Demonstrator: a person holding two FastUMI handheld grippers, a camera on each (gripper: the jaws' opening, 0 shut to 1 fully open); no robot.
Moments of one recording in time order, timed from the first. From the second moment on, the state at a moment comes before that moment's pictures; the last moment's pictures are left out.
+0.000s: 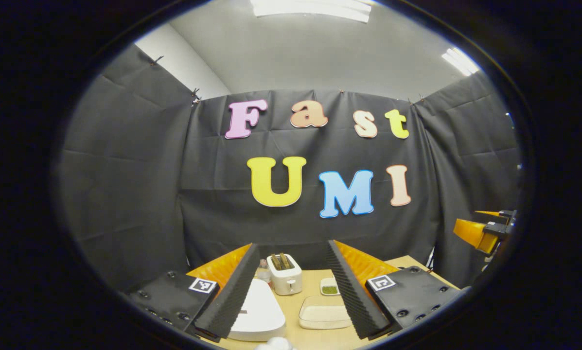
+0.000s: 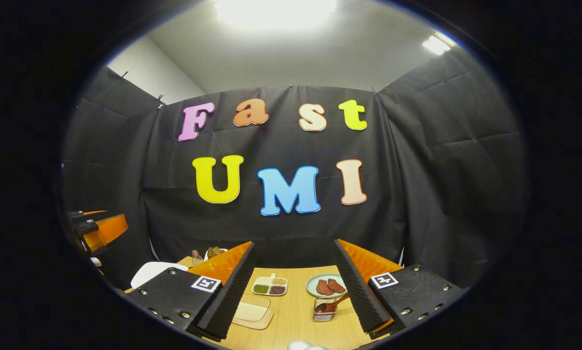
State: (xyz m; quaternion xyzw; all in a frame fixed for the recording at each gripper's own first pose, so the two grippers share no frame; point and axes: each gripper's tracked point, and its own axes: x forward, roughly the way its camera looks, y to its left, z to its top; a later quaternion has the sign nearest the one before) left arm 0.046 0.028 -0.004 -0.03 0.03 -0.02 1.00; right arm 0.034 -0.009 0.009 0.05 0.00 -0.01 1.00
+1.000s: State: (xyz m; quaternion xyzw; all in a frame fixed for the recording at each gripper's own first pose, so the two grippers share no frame) left arm 0.054 0.038 -0.007 -0.02 0.03 -0.03 1.00; right arm 0.034 -0.001 0.013 0.04 0.00 -0.02 1.00
